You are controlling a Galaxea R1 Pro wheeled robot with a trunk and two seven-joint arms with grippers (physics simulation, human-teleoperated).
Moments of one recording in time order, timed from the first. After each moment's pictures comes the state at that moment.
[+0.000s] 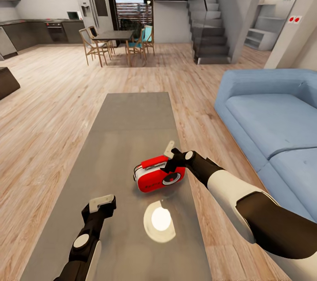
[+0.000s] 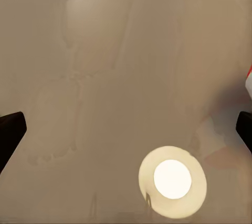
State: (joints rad) left arm -0.19 -0.17 0.12 -1.31 -0.05 0.15 0.13; right arm -1.17 0.14 0.39 -0.25 0.52 0.04 0.50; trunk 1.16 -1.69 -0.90
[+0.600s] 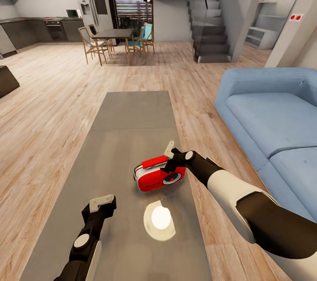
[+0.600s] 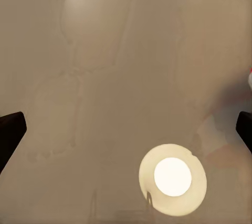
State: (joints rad) left arm -0.20 -0.17 0.12 -1.31 -0.05 0.15 0.13; right arm -1.17 0.14 0.39 -0.25 0.52 0.04 0.50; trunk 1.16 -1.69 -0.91
